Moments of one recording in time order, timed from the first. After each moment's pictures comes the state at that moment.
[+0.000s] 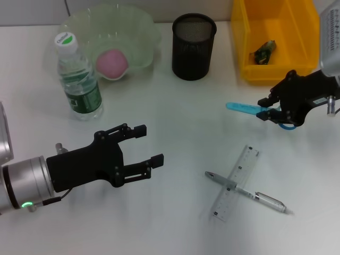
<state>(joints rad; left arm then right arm) -0.43 -2.08 0.85 0.30 1.72 1.54 -0.91 0.68 2.07 -0.94 -1.03 -2.51 -1.50 1.52</state>
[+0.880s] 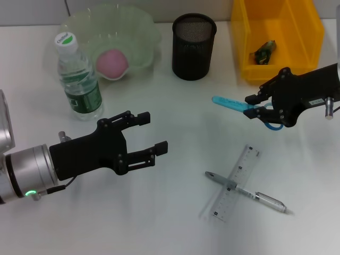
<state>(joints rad) -0.46 -2.07 0.85 0.29 1.68 1.55 -0.91 0.61 2.08 -0.93 -1.06 -2.33 -1.55 1.48</state>
